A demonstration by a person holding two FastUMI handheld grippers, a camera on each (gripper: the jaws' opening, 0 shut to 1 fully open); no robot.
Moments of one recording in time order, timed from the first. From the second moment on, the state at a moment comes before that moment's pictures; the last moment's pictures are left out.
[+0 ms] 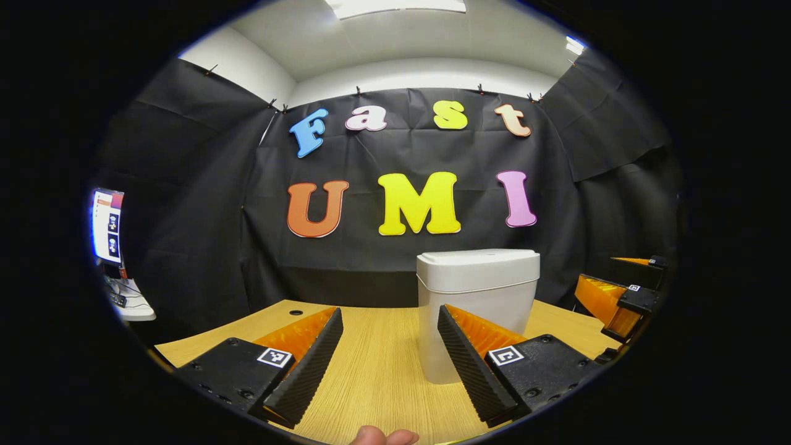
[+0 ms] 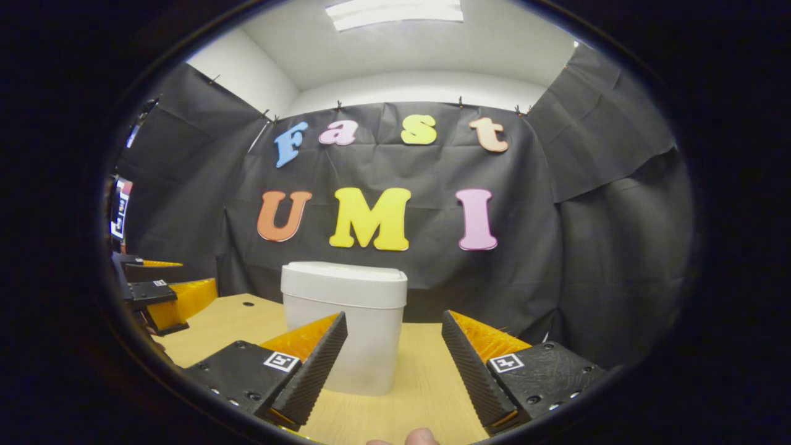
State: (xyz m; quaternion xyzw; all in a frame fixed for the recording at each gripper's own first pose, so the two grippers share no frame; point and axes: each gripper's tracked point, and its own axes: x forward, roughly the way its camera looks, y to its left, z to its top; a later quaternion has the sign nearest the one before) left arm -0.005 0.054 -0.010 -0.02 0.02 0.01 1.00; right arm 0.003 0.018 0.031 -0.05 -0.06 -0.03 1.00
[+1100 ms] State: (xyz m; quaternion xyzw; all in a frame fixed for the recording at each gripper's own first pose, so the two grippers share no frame) left arm -0.007 0.055 -0.007 -0.01 0.01 0.01 1.00; right arm -0.001 0.027 0.030 -0.05 -0.05 -0.02 1.00
